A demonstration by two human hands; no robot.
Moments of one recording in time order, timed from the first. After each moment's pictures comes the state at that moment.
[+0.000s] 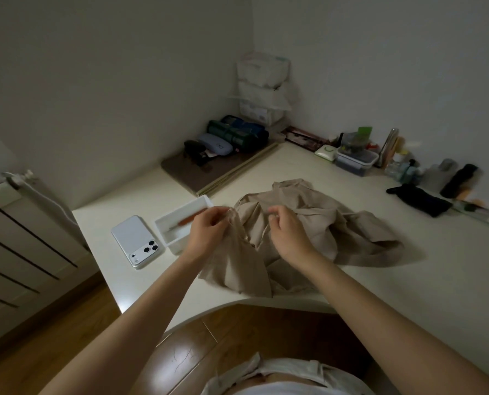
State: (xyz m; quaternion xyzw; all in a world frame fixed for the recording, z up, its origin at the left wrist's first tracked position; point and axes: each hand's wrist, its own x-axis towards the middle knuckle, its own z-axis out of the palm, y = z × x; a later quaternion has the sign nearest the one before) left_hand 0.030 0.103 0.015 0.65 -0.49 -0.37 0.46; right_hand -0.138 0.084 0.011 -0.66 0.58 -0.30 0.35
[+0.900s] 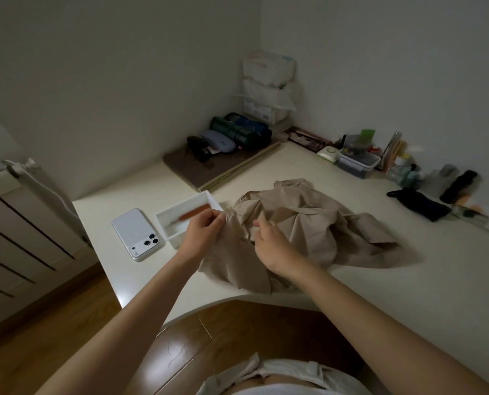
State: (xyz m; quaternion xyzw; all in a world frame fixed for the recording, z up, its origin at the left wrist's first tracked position) left_hand 0.038 0.116 0.014 0.64 -0.44 -0.42 0.47; right_hand -0.115 0.110 0.022 -0.72 0.55 -0.18 0.39
